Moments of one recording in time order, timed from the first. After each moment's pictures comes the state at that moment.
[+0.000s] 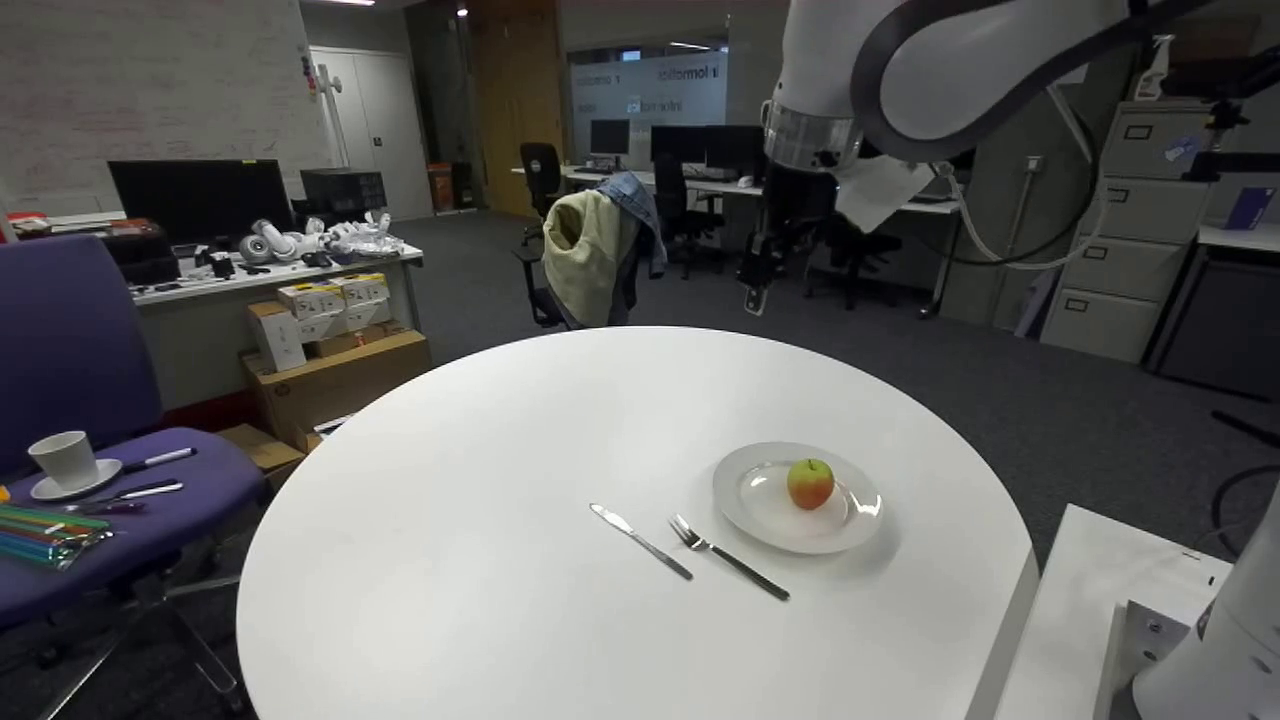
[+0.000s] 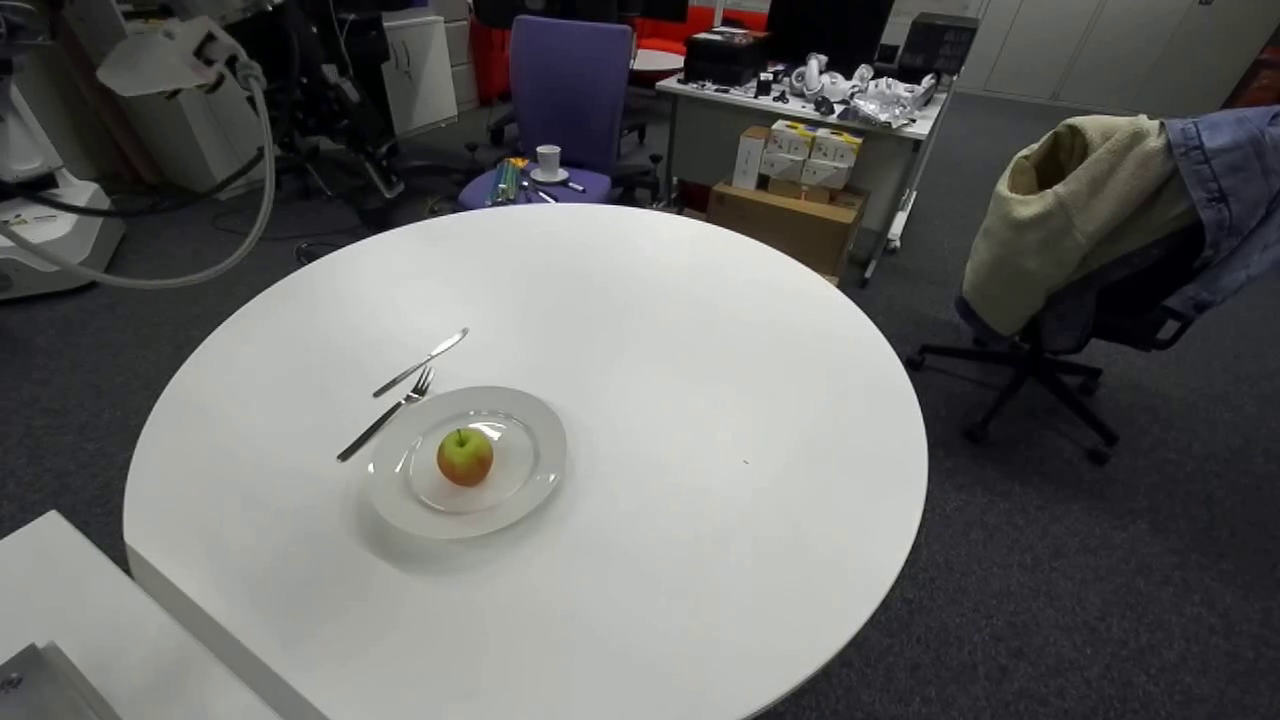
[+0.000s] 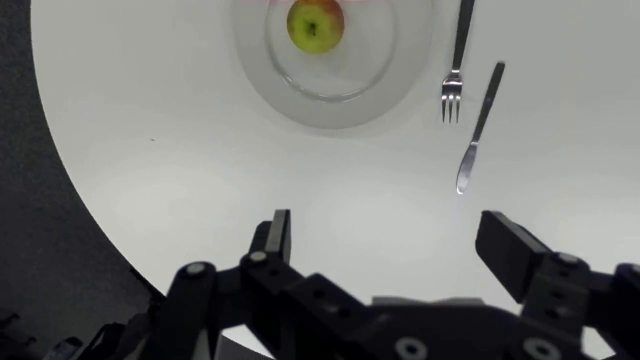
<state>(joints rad) 0.00 -0.38 0.15 -2.42 -0.23 2.27 0.22</state>
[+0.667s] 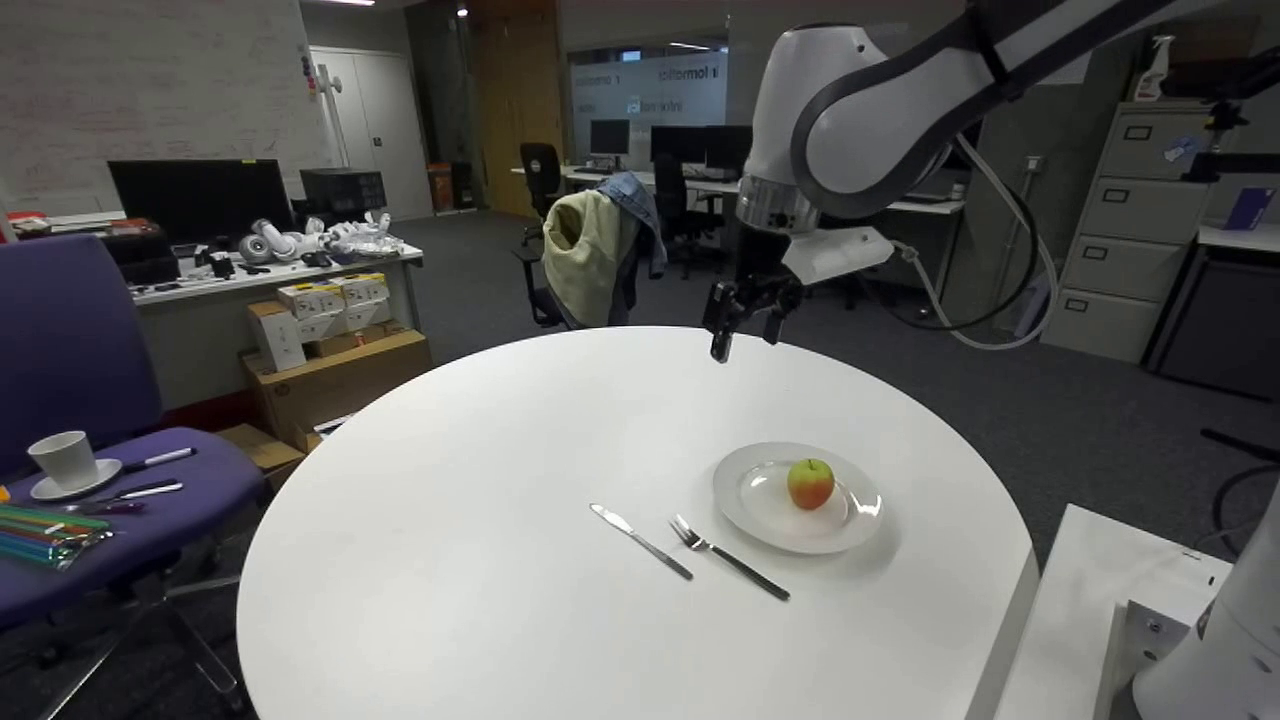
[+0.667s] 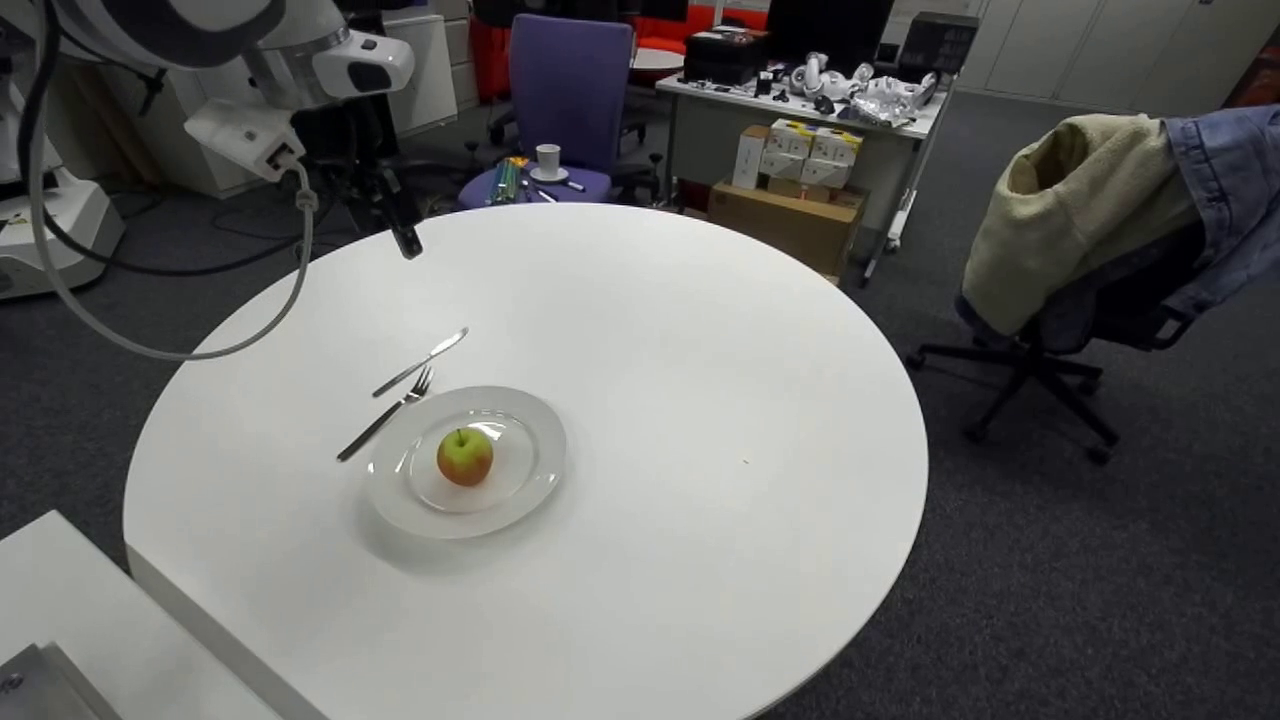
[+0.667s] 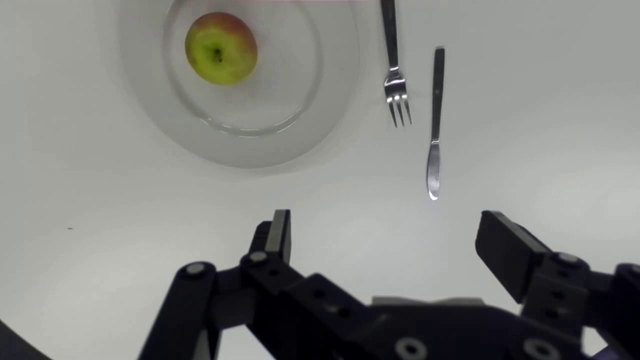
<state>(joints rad) 0.01 -0.18 0.10 -2.40 -0.03 2.40 0.27</state>
